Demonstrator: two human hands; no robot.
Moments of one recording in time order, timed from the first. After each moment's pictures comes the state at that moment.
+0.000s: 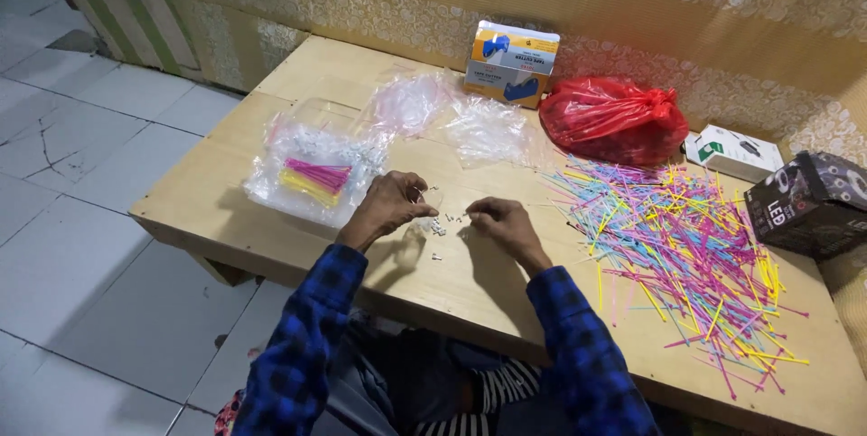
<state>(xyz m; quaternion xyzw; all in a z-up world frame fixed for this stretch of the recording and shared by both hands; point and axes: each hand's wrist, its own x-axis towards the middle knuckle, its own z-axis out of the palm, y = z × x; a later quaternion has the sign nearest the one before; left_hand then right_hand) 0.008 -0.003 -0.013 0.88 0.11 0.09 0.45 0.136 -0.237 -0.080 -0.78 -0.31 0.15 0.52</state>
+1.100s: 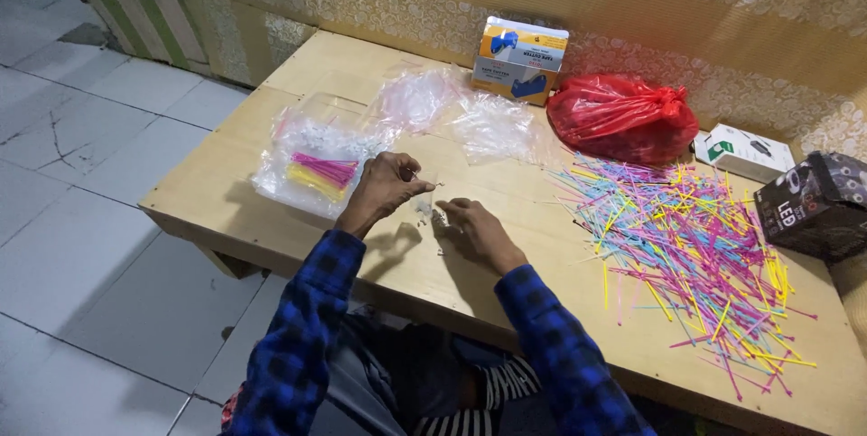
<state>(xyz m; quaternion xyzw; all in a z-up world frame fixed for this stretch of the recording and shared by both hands) 0.006 0.008 0.008 0.87 0.16 0.14 0.45 0.083 -0.196 -0.046 -0.84 -0.49 0.06 0.23</state>
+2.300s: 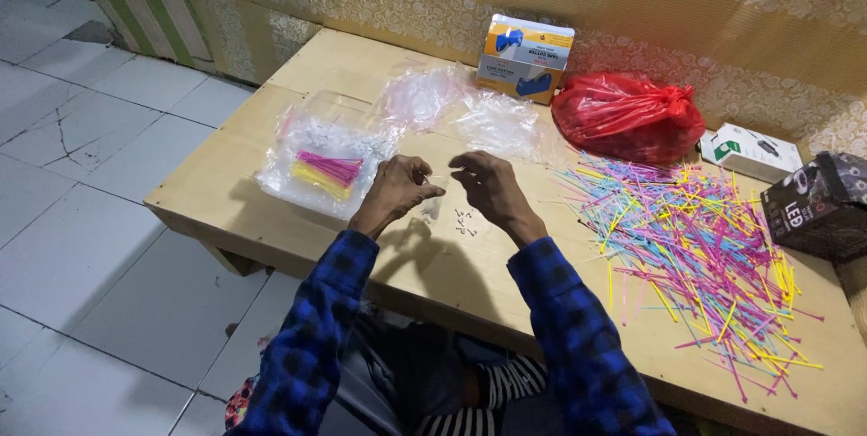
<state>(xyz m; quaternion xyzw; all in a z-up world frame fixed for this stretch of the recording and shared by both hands) 0.014 -0.001 -0.004 0.89 0.15 0.13 0.42 0.114 -0.180 0.004 -0.77 -0.46 0.00 0.44</state>
